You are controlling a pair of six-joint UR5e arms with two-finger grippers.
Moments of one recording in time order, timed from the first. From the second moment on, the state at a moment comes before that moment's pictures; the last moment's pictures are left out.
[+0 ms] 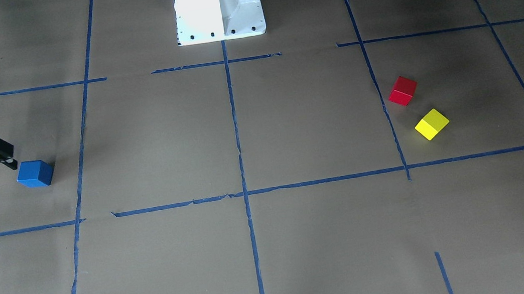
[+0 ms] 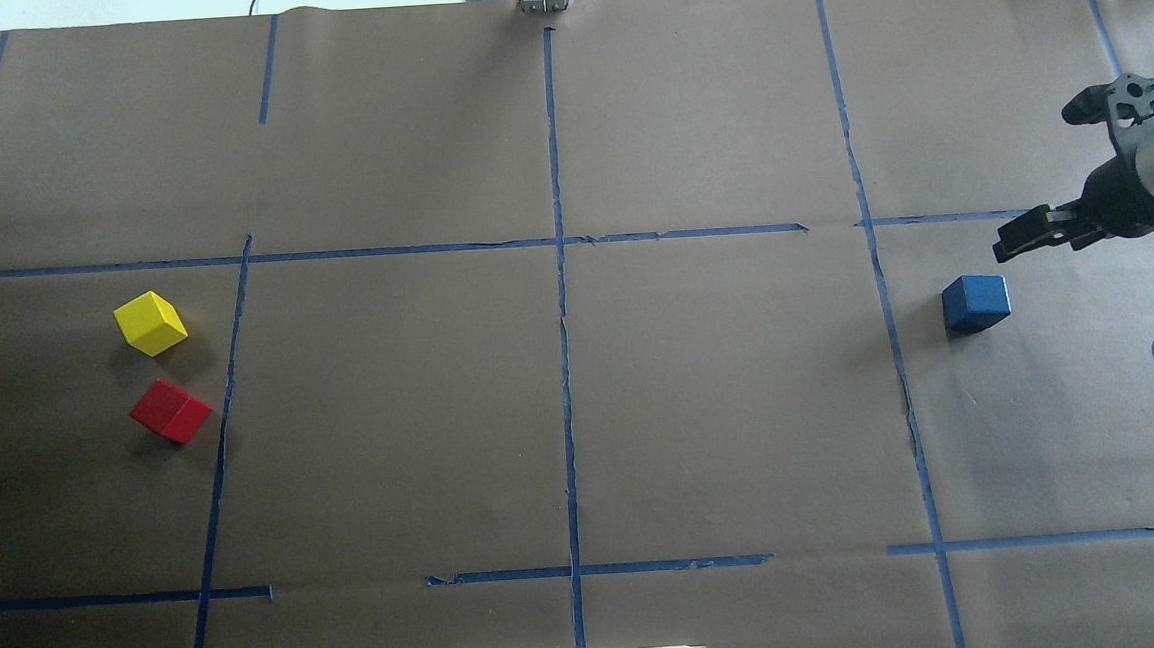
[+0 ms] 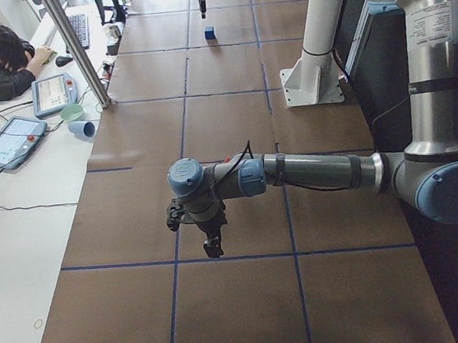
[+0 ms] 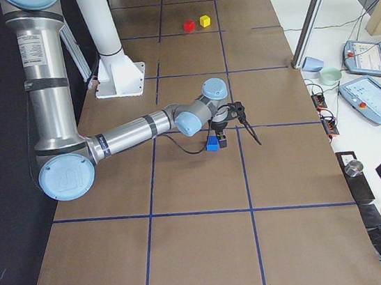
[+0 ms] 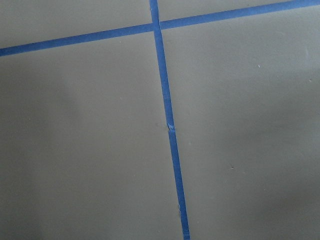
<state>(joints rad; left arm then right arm) -1.46 -1.51 -1.73 -1.38 -2.32 0.13 0.98 -1.55 1.78 -1.16 2.16 0.73</state>
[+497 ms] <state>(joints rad) -1.46 -1.51 -1.73 -1.38 -2.32 0.13 0.90 -1.55 1.76 -1.13 2.08 0.80</state>
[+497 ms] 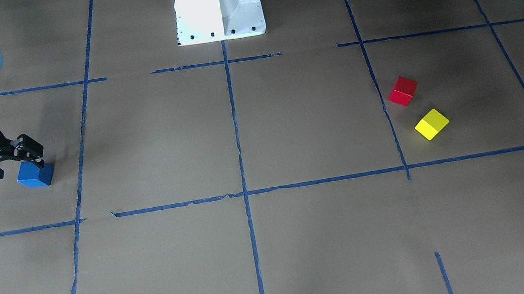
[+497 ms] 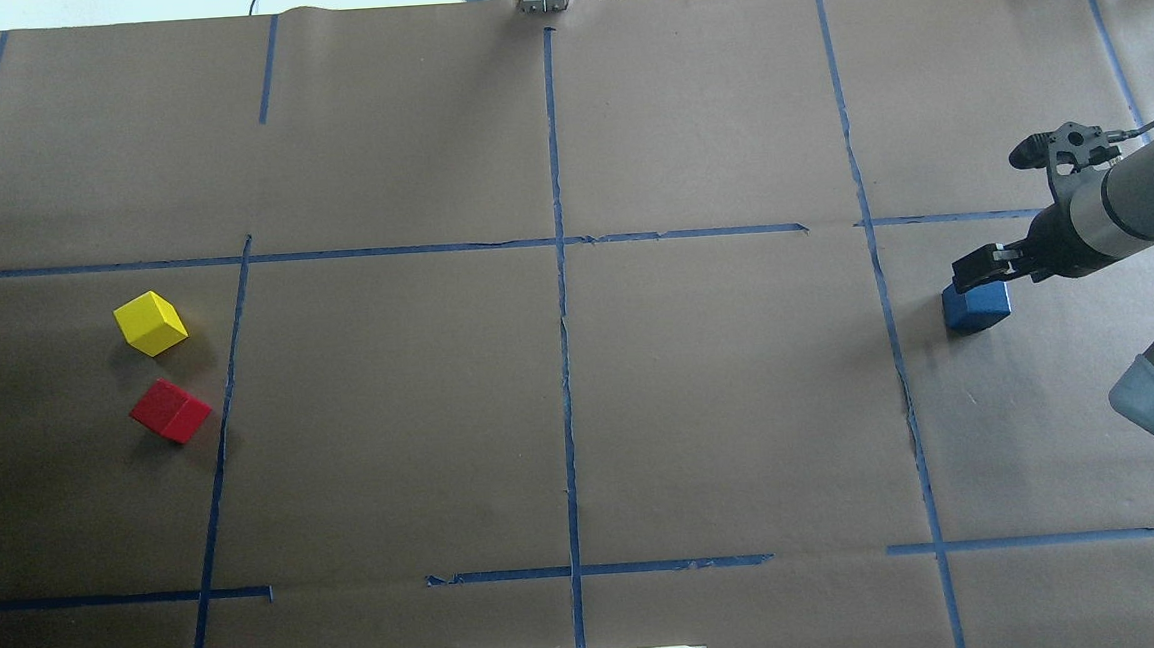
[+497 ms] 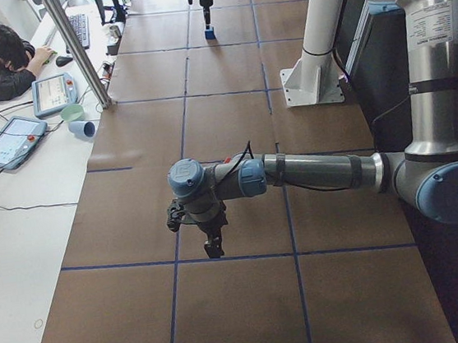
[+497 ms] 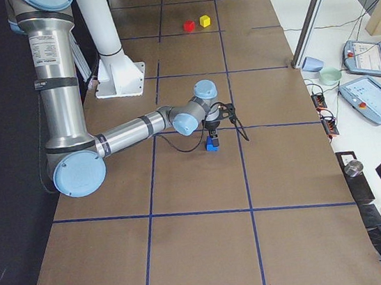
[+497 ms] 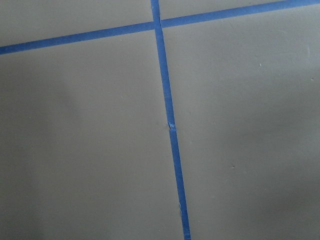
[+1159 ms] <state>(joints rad) -1.46 -1.51 -1.73 -1.38 -2.32 0.13 0.86 -1.53 1.68 -1.13 2.08 0.80</state>
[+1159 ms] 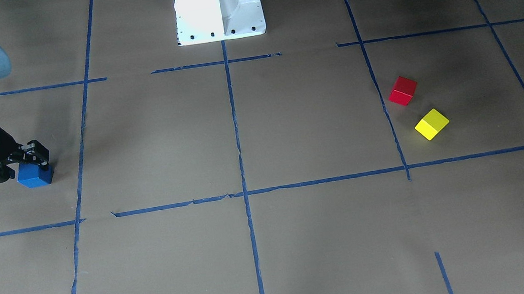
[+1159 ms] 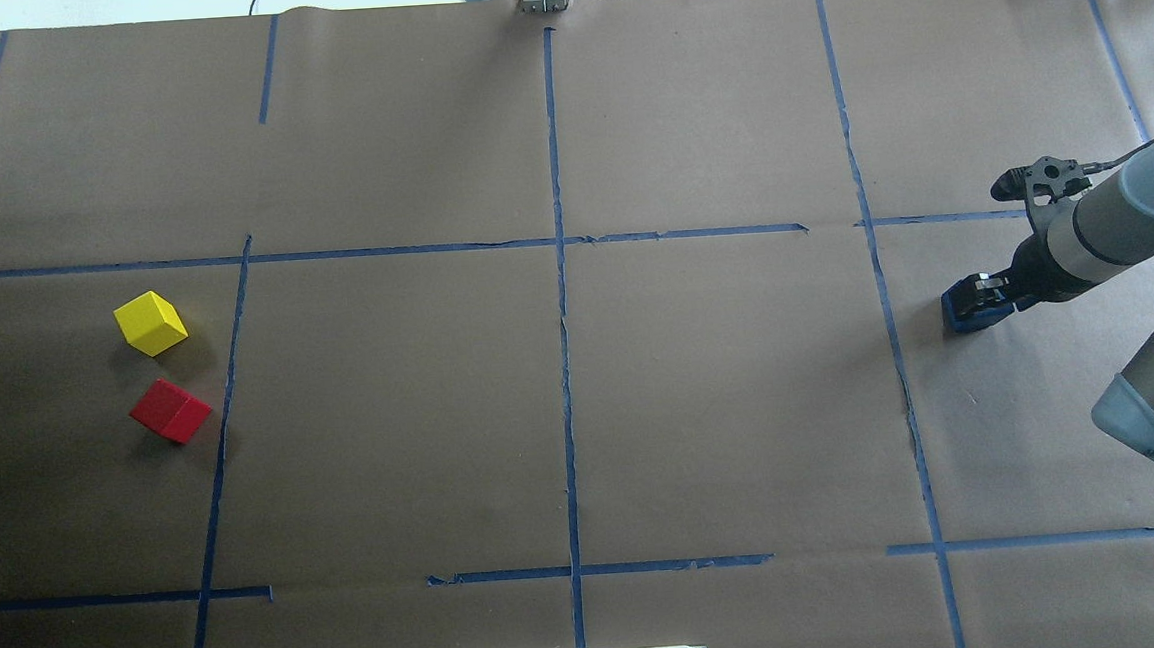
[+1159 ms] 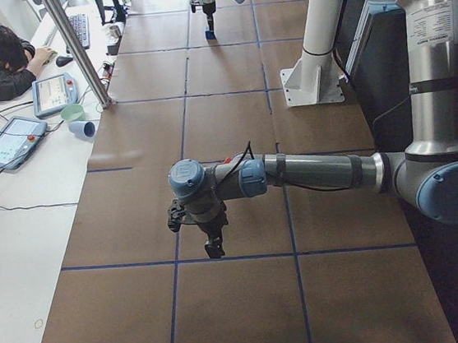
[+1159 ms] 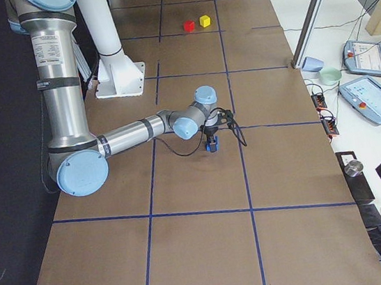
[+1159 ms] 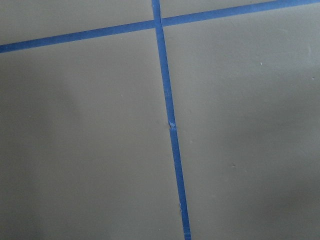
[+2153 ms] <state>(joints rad) -1.46 -1.51 -1.73 -1.38 -2.32 0.13 0.71 -1.08 1.66 -1.39 2.03 0.98</state>
